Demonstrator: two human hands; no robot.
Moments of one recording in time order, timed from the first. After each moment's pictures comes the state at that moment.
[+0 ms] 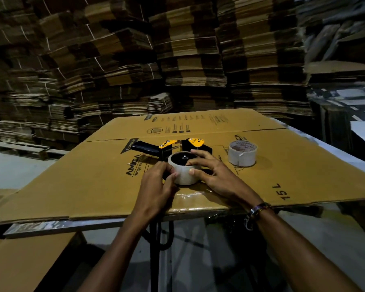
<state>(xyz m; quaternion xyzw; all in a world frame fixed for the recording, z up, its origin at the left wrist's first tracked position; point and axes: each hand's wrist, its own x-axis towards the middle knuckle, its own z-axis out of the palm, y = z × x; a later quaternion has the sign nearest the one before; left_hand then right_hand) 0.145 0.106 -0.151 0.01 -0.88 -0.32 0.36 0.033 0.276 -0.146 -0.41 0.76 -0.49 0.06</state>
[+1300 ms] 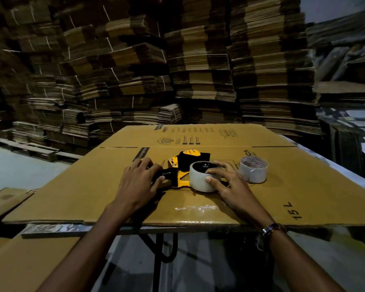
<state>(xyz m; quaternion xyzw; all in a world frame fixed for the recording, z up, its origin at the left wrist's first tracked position) 0.153 0.025 -0.130 0.05 -0.96 -0.02 0.28 0.035 0.281 -0.146 -0.36 0.81 -0.46 -0.08</state>
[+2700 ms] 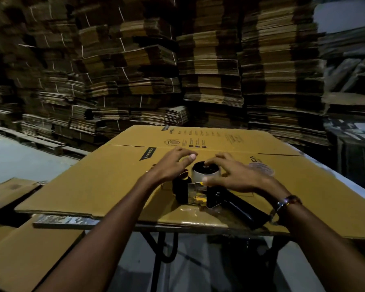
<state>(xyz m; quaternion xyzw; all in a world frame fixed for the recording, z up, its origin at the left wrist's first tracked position) 0.110 0.063 -0.079 0.00 -0.93 -0.34 0.15 0.042 0.270 -0.057 -0.40 0.89 -0.21 0.09</state>
